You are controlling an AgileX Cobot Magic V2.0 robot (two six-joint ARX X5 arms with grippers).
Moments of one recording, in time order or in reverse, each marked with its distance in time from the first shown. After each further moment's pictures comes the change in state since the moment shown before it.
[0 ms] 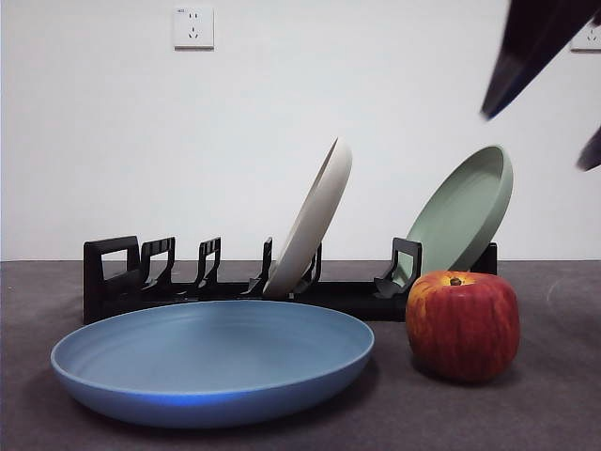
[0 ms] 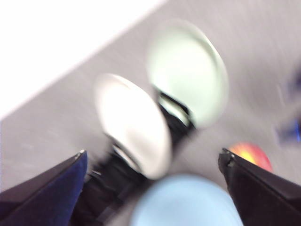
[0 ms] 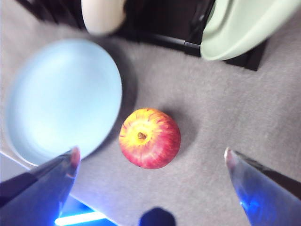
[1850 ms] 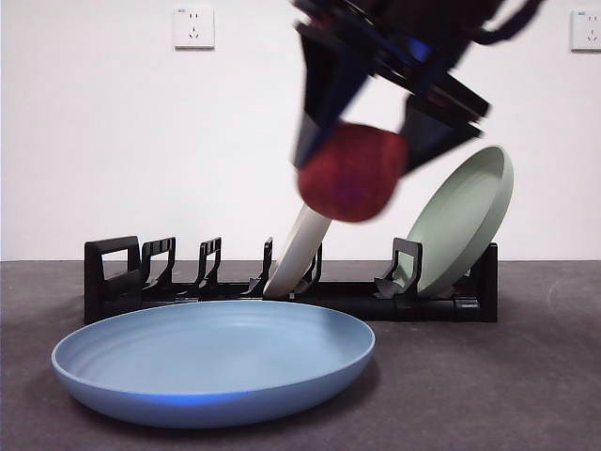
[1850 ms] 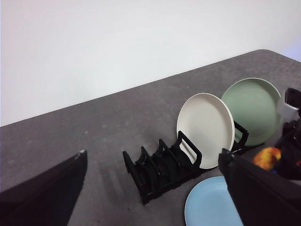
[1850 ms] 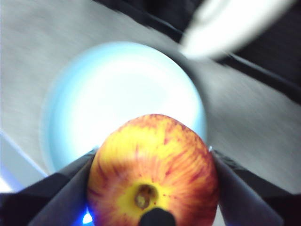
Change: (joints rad) left arm 0.156 -0.510 0.013 -0.335 -0.021 -0.077; right arm 0.316 0.428 0.242 0.154 0.066 0.090
